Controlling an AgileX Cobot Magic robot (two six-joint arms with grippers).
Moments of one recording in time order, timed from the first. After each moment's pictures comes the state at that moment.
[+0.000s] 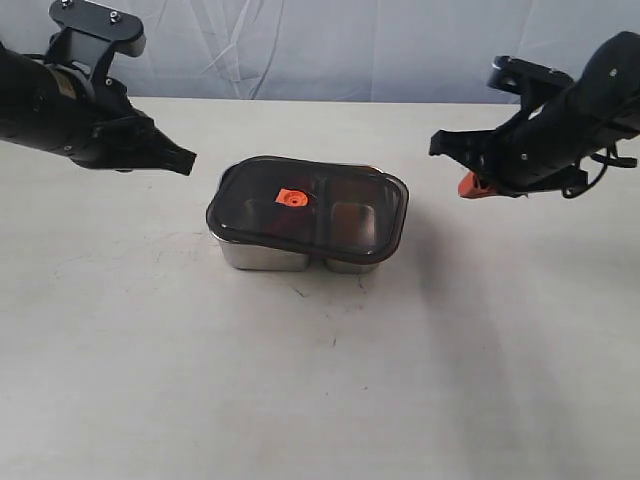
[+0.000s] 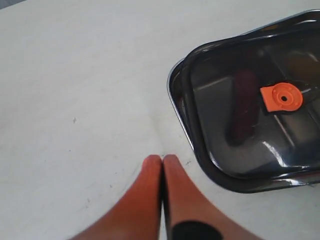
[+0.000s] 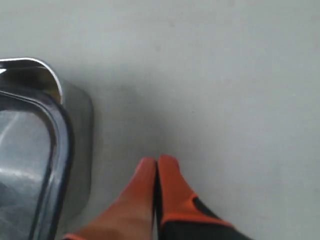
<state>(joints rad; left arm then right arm) -0.36 1.50 -0.96 -0.06 0.37 0.11 0.34 1.79 -1.09 0.37 0.45 0.00</state>
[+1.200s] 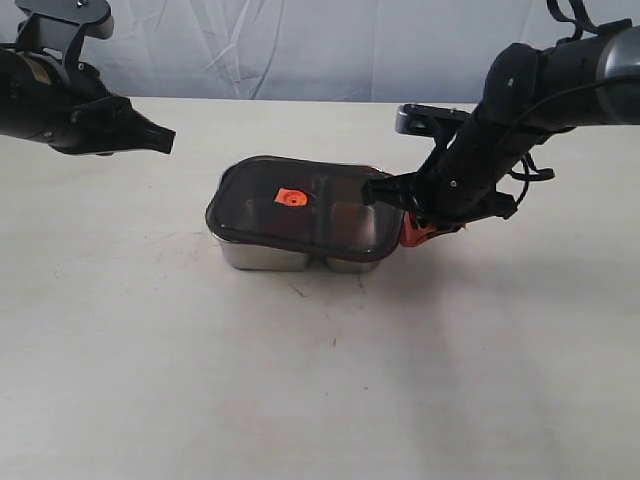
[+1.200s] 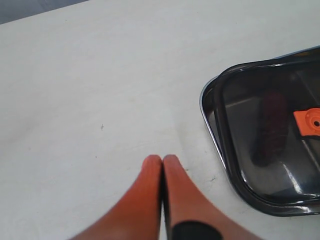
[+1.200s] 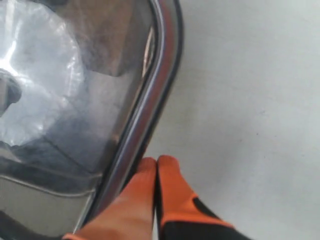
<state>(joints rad) -0.29 1.50 -0.96 -0.08 0.32 0.11 0.49 1.93 -1.22 0.35 0.71 -0.02</state>
